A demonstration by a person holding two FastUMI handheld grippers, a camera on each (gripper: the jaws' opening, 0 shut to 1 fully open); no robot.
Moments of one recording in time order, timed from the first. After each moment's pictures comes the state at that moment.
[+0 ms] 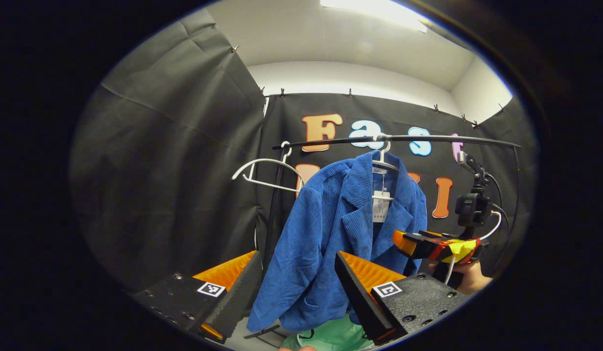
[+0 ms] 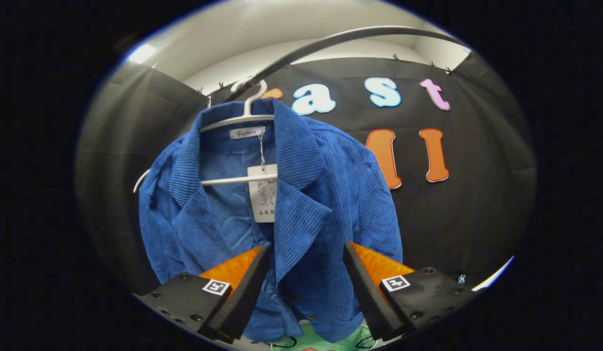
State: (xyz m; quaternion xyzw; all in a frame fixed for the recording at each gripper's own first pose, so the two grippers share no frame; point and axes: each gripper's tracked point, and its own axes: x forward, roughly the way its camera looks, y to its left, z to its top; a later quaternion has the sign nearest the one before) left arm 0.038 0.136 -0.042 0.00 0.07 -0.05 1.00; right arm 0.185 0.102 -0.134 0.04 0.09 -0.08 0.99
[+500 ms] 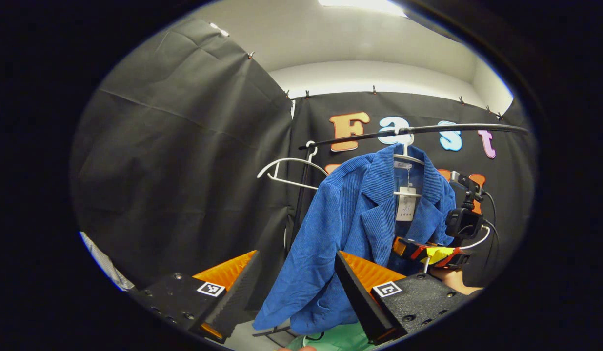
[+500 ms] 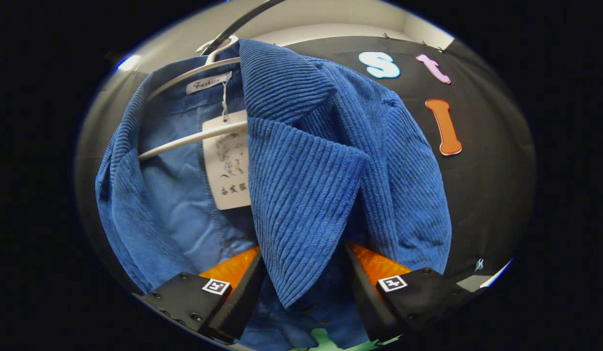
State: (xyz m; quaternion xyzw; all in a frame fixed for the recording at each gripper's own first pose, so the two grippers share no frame) left arm 0.024 0.123 -0.044 0.02 0.04 0.07 1.00; right arm 0.258 0.074 -0.183 0.06 0.10 -0.07 0.99
